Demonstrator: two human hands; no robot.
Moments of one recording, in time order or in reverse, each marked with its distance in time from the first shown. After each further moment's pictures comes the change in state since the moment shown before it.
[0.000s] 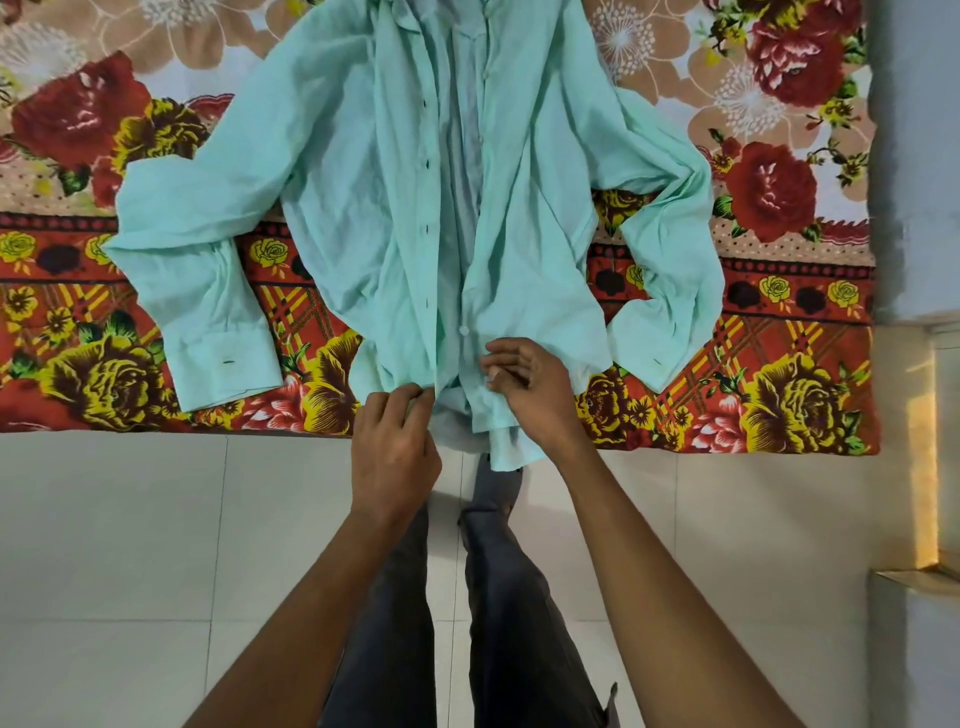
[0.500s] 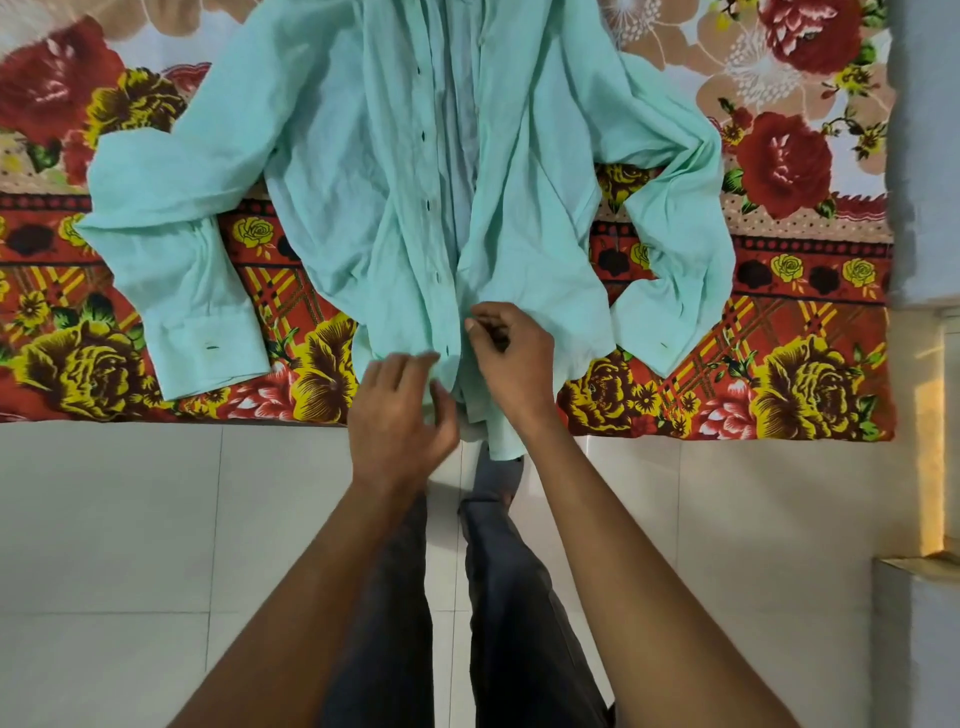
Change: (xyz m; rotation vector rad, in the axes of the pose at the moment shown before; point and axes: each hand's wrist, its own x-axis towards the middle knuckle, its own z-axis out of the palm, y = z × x) left_hand 0.021 0.011 -0.004 -0.155 0.120 -0.076; right_hand 0.013 -0.008 0.030 -0.164 0.240 -0.217
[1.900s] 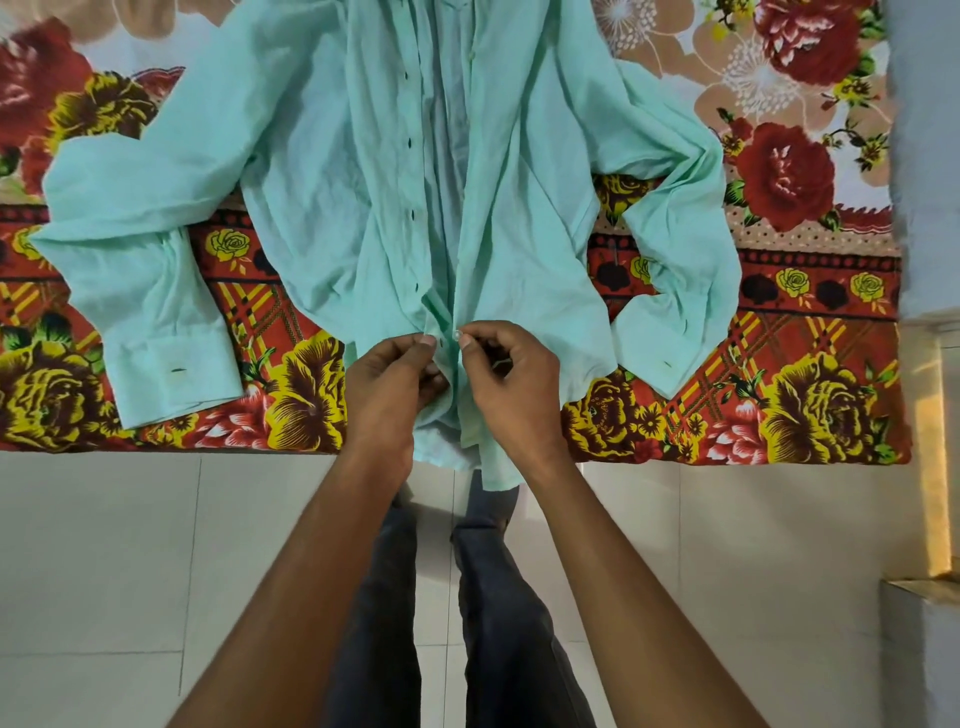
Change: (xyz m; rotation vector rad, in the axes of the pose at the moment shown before) left_hand 0.059 0.022 0.009 -1.180 -0.107 -1.113; right_hand -0.005 -0.002 -0.006 0.118 0.033 -0.114
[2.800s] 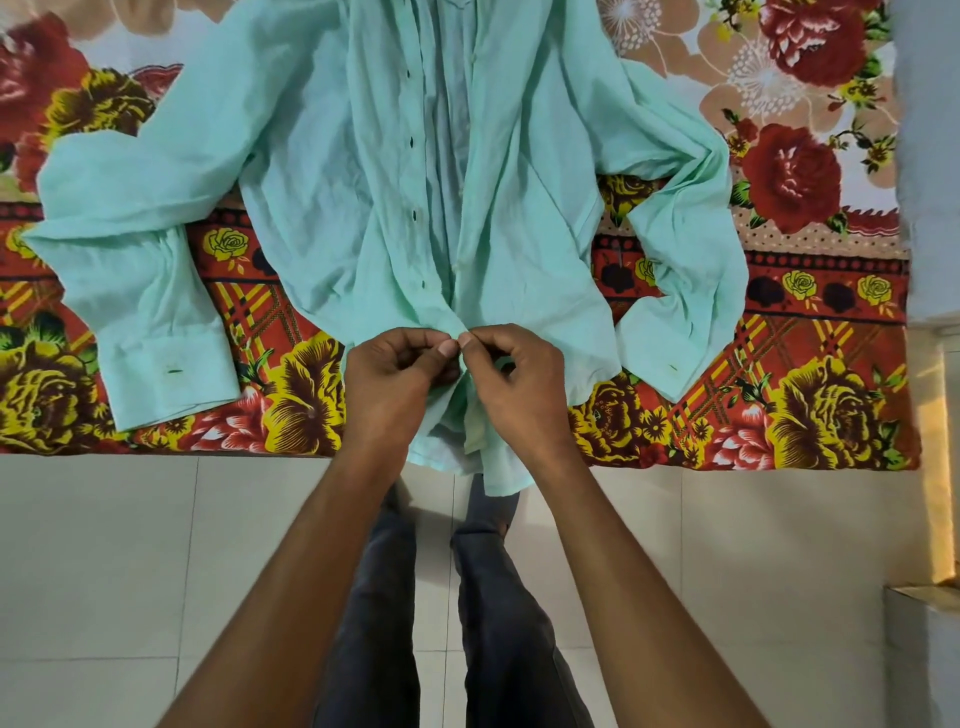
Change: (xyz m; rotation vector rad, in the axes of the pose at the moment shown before) left_hand 0.005 0.002 -0.004 0.228 -0.119 0.204; right_hand 0.005 -0.008 -0.005 -0.061 -0.055 0.016
